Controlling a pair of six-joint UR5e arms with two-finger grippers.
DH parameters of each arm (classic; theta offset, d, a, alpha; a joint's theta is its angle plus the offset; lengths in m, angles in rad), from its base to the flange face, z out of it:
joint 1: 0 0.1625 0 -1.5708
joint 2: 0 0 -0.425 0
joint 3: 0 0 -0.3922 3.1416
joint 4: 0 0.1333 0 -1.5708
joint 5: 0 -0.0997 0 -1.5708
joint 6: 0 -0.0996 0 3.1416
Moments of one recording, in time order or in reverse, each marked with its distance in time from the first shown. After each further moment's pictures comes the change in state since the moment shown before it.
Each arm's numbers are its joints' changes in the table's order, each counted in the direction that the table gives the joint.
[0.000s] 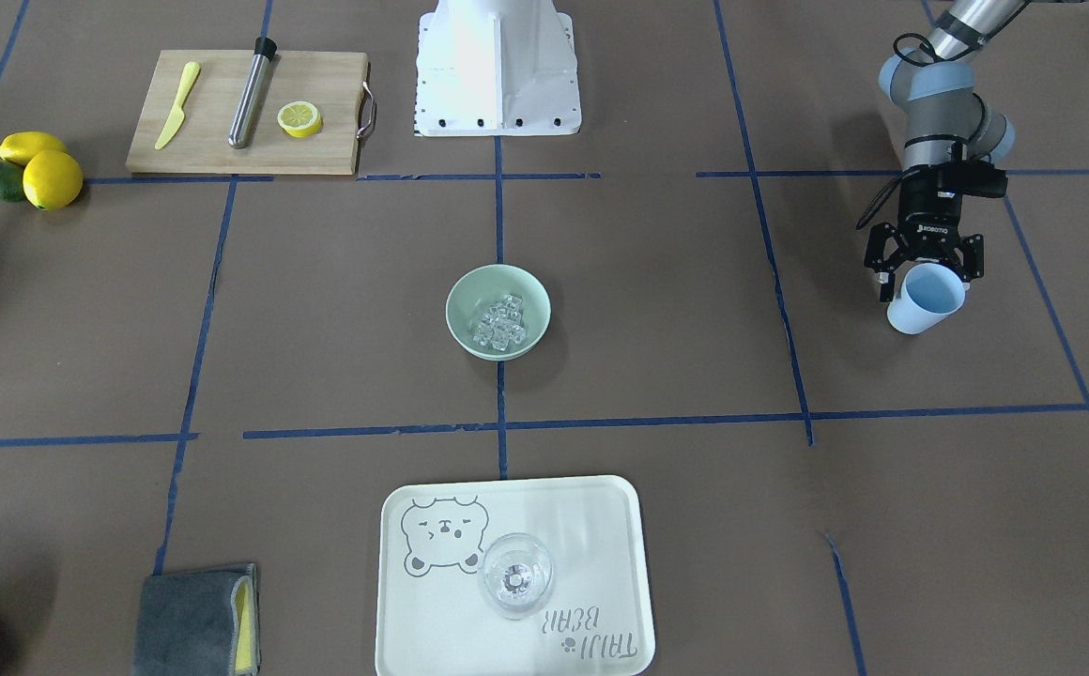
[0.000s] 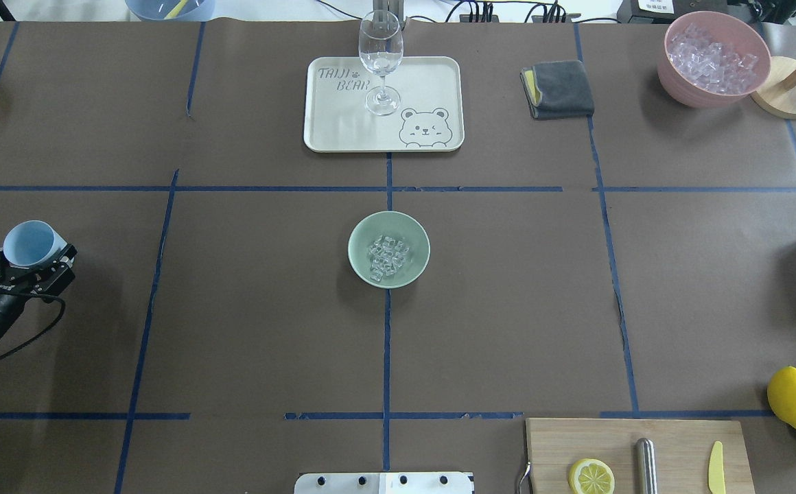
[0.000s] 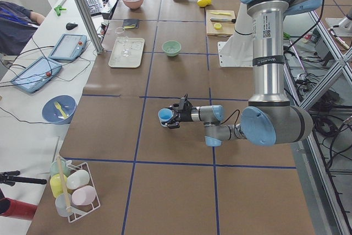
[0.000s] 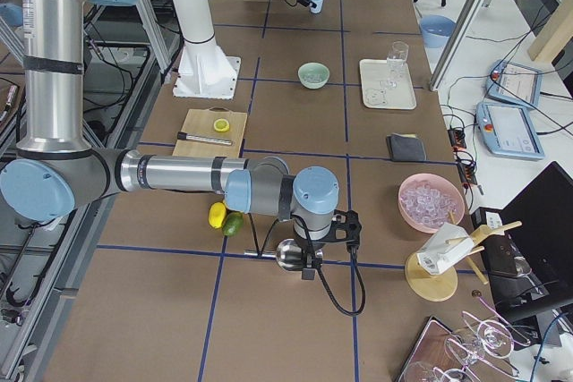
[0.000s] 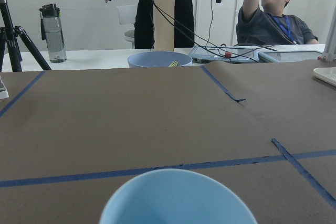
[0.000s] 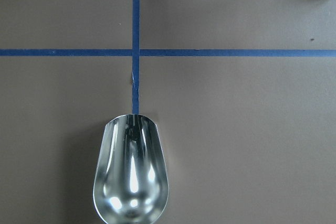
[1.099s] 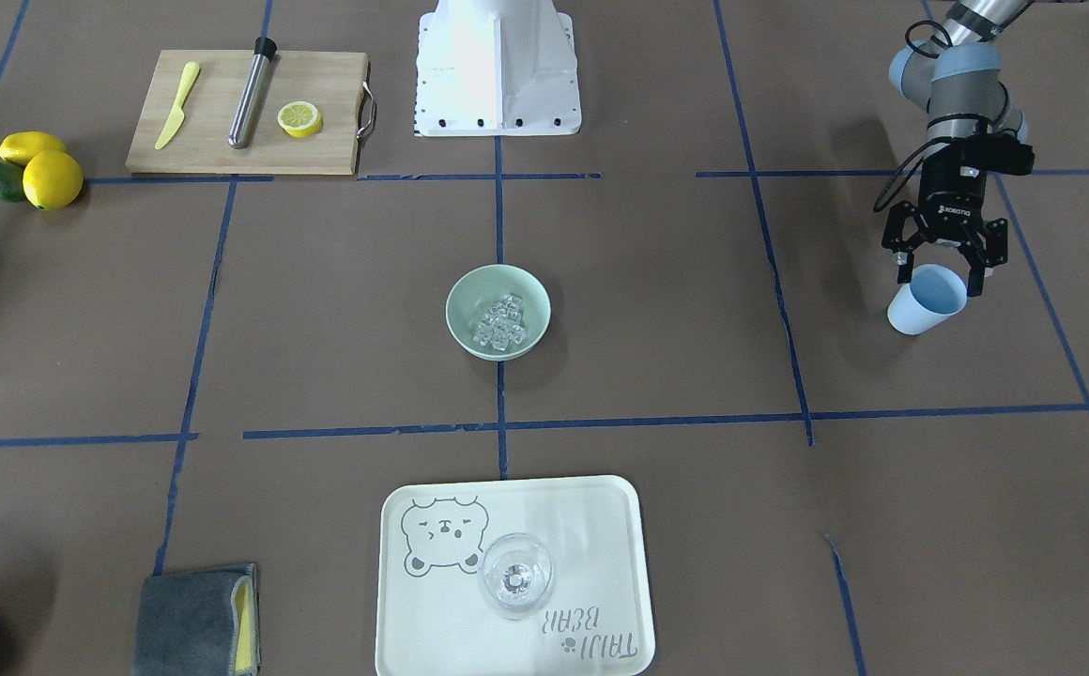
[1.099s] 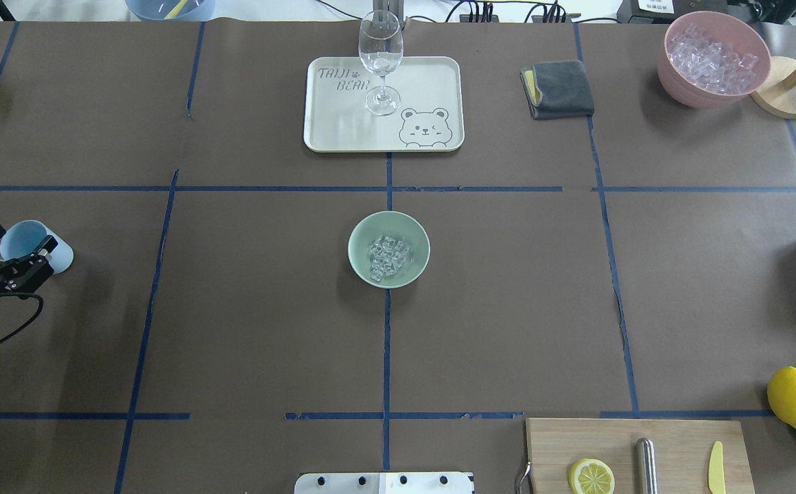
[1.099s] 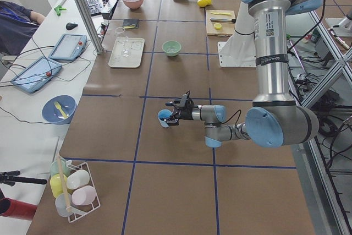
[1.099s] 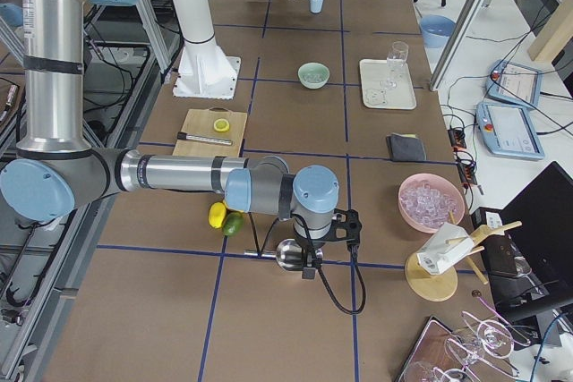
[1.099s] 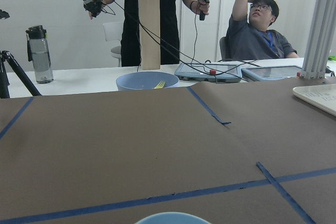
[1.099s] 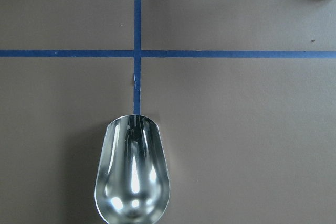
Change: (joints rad) left arm -0.037 -0.042 0.049 -0.129 0.014 -0.131; right arm 0.000 0.000 -0.004 0.000 -0.001 -0.001
